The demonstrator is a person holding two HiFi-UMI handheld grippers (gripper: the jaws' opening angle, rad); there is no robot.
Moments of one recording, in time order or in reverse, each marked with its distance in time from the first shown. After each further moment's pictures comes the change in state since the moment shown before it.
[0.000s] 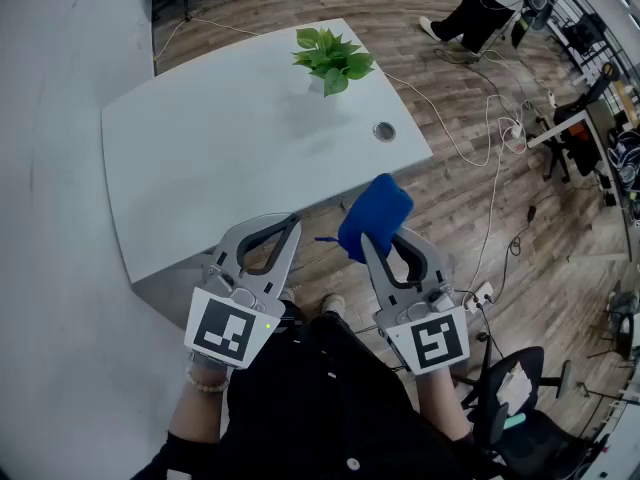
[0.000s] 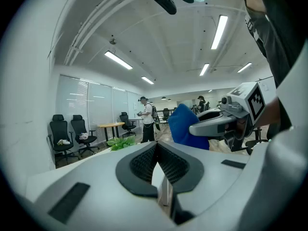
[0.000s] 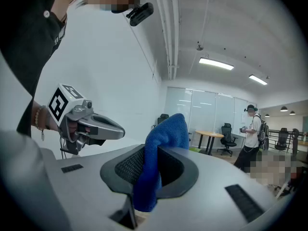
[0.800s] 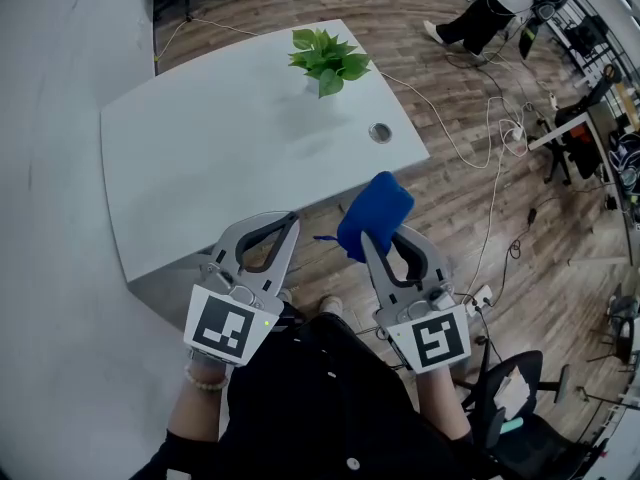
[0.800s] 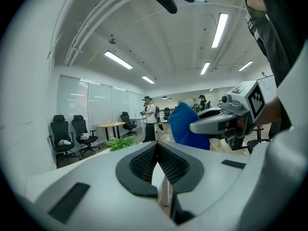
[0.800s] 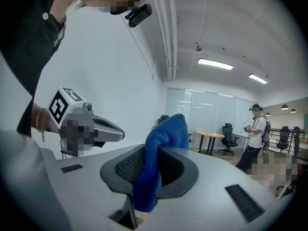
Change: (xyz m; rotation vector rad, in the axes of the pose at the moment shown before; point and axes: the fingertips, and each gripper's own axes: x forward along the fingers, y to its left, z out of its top) left arm 0.014 -0.006 0.003 0.011 0.004 0.015; right arm -0.004 -0.018 0.001 0.010 -0.027 0.002
